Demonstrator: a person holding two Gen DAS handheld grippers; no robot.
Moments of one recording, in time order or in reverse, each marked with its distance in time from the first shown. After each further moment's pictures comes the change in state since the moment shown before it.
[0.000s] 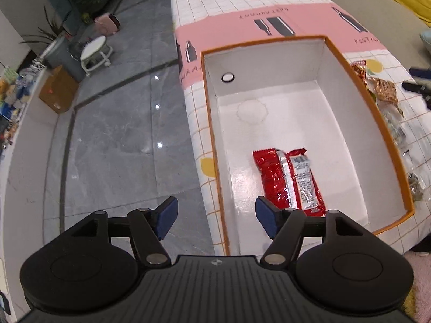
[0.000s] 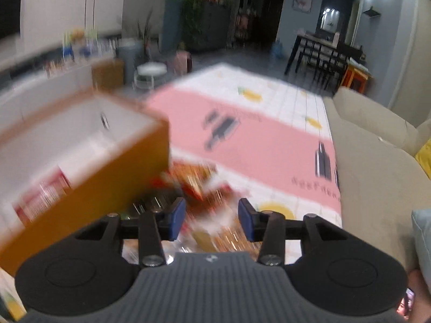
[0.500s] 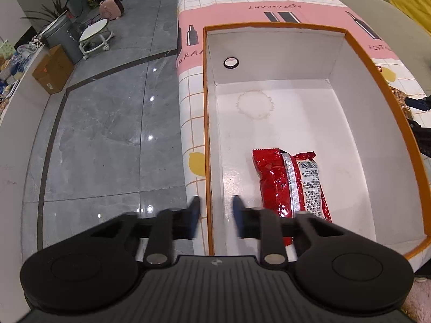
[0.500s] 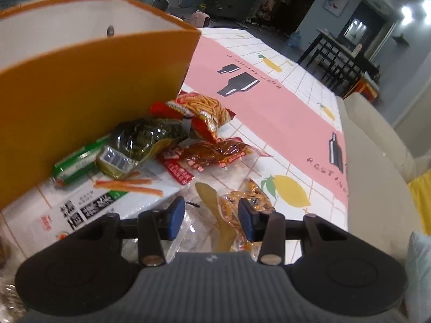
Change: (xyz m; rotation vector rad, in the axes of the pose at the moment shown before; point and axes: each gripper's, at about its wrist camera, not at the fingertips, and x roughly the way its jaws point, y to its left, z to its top) left arm 0.045 0.004 -0.008 -0.100 -0.003 -0.036; right arm 0.060 0.032 -0.041 -0.254 0.106 -0.094
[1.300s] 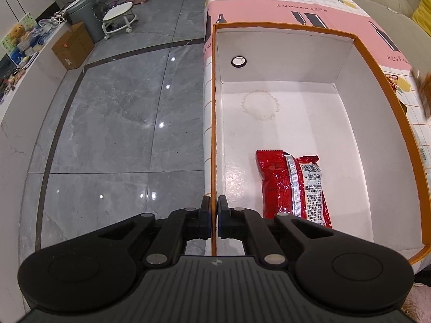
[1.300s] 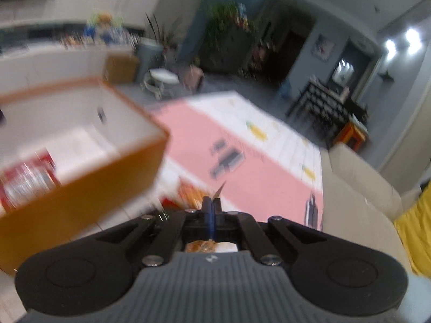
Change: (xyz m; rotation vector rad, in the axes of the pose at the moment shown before) left arm -0.013 0.015 -0.017 -0.110 0.026 0.033; right arm -0.108 -0.008 0.054 0.022 -0.279 0.005
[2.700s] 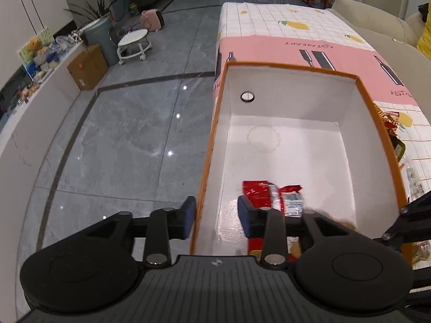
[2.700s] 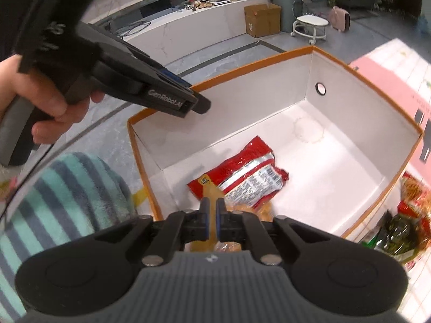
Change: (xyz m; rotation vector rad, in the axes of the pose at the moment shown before) left arm -0.031 -0.015 0.005 -0.049 -0.158 0.046; right arm 0.038 0.155 0.051 0.085 0.328 0.730
